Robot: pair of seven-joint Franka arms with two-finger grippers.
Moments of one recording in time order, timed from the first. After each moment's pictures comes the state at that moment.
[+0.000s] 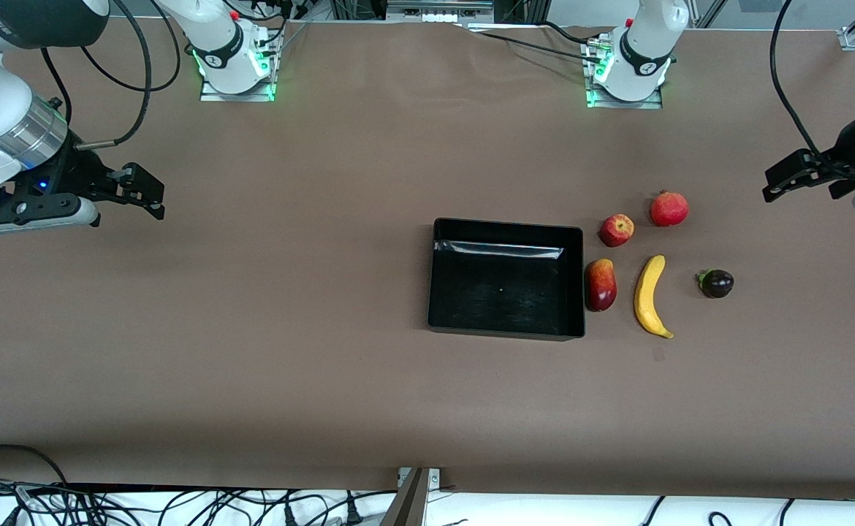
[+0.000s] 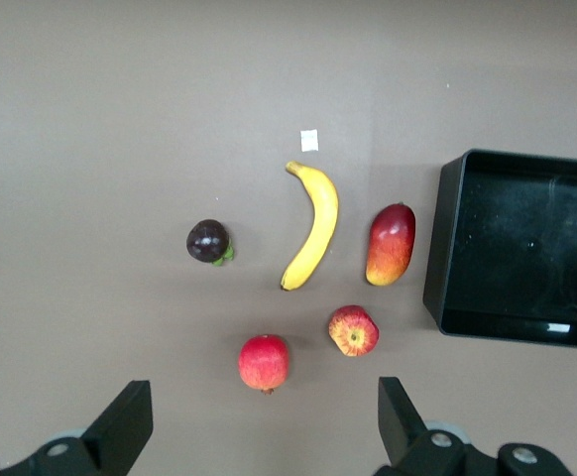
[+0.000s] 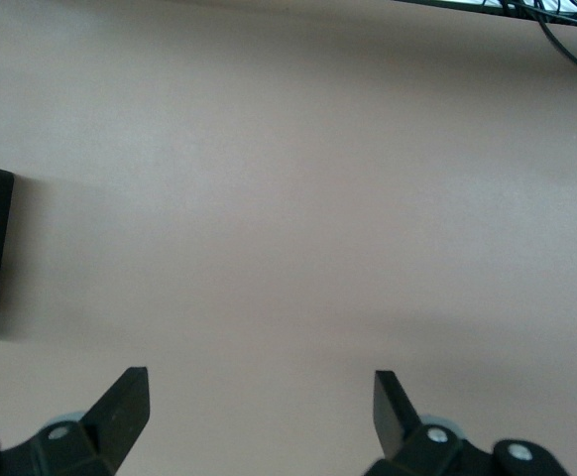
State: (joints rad) left arm -0.01 0.03 0.01 -1.57 0.02 1.59 -0.05; right arm 0.19 0.09 -0.02 -1.56 0.01 1.76 0.05
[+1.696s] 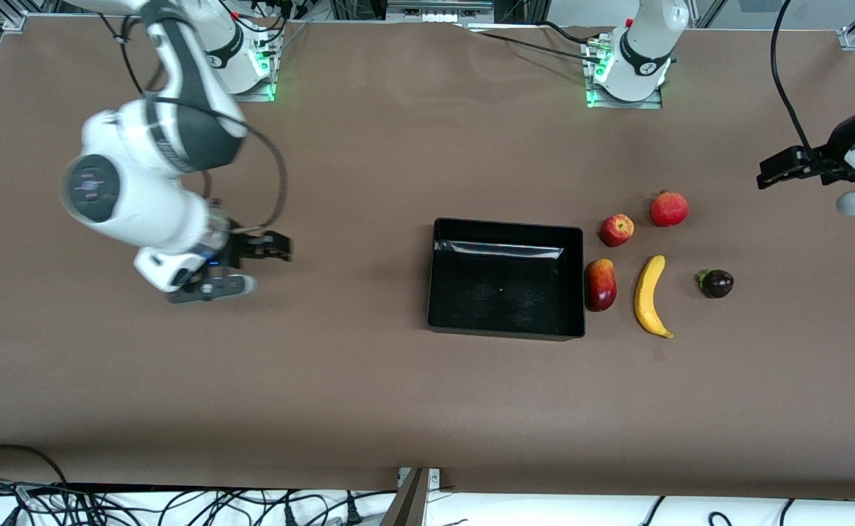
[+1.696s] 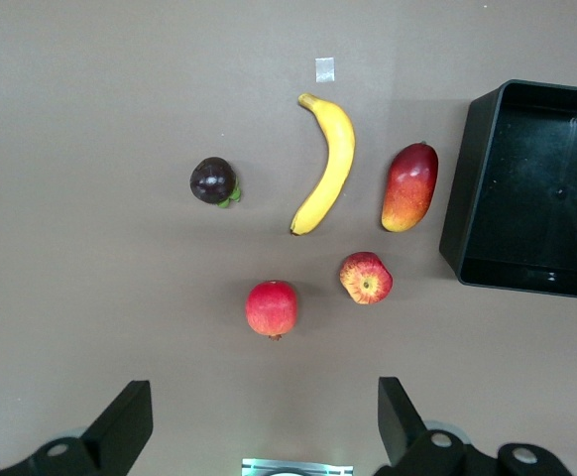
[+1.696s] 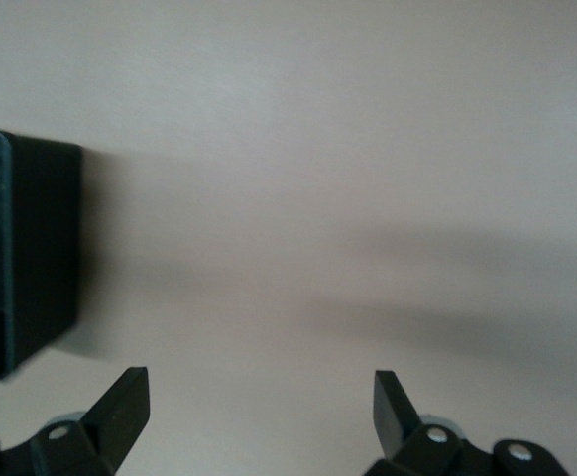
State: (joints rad) left arm 0.00 0.06 0.02 -1.58 0.02 1.49 -0.05; right arm 0.37 0.40 0.00 -1.57 0.19 1.97 0.23
